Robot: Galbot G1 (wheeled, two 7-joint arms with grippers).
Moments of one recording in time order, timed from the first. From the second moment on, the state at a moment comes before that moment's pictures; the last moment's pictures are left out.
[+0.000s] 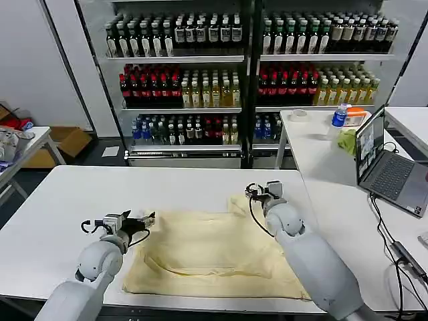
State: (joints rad) left arm 0.96 -1.04 -0.28 -1.64 -0.59 0.57 -0.21; right arm -0.54 1.24 -0.04 1.32 0.62 -0.58 0.36
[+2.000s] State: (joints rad) left arm 1.07 -1.00 -0.38 -1.79 -0.68 0.55 -0.16; right arm -0.72 1.13 0.07 1.65 0.63 -0.51 0.32
